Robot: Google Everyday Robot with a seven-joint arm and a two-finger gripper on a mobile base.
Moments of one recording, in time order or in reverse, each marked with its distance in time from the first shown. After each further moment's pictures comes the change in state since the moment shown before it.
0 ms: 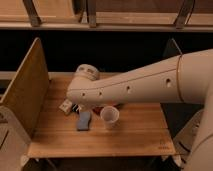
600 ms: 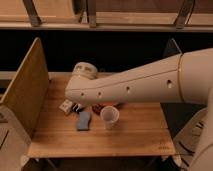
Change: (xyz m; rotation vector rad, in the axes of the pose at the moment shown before) arm -0.040 -0.003 -0.021 0.023 -0.130 -0.071
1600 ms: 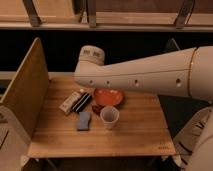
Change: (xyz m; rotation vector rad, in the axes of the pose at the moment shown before) arm -0.088 -0.049 -0.001 0.023 -0.210 0.074
